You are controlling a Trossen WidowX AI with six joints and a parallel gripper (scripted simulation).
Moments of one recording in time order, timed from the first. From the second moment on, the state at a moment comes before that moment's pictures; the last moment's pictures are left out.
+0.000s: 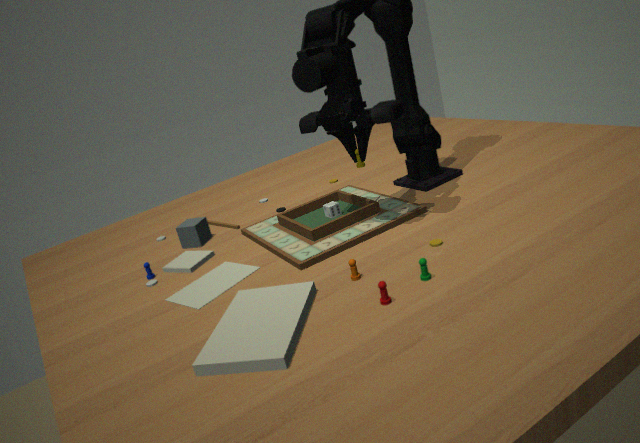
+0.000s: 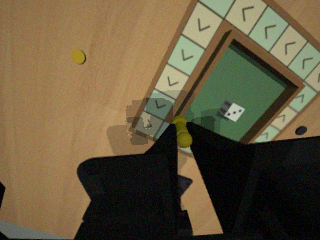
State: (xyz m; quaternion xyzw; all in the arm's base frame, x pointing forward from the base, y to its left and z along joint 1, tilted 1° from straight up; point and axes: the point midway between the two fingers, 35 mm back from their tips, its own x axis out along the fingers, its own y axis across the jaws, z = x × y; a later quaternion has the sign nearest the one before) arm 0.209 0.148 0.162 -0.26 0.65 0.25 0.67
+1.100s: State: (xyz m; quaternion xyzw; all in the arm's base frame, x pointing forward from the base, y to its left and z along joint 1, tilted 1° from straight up) arm 0.148 0.103 0.092 -0.25 0.65 0.25 0.67
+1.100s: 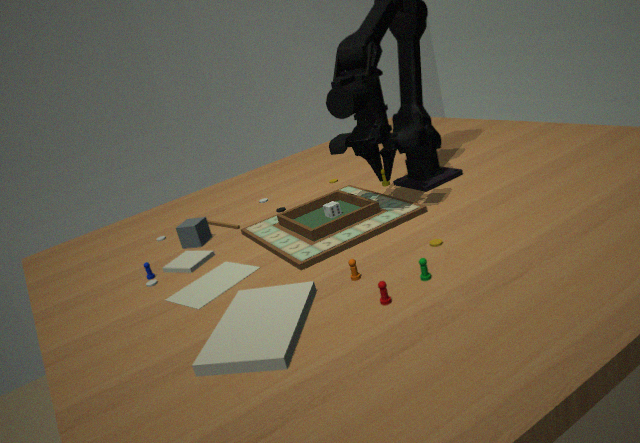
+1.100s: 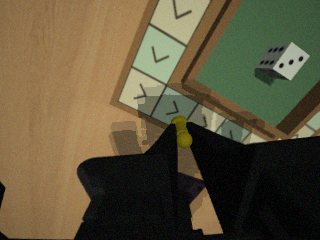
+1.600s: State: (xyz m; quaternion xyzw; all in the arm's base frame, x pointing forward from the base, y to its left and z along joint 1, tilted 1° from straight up) arm 0.148 0.103 0.063 -0.25 0.65 0.25 0.67
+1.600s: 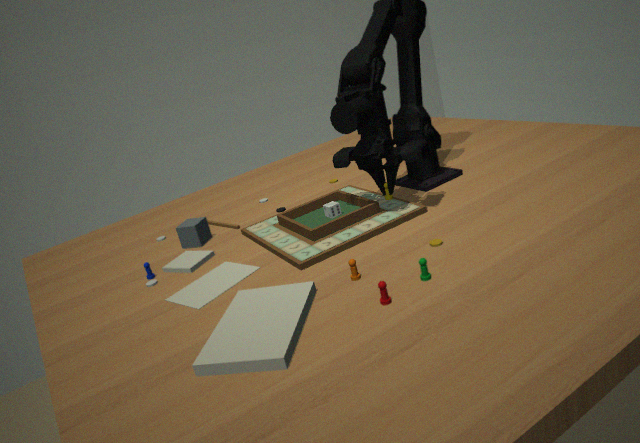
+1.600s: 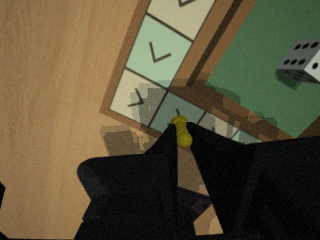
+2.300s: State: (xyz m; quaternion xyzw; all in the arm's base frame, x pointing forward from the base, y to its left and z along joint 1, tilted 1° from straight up) arm 0.144 0.100 0.059 -0.26 0.66 0.25 0.66
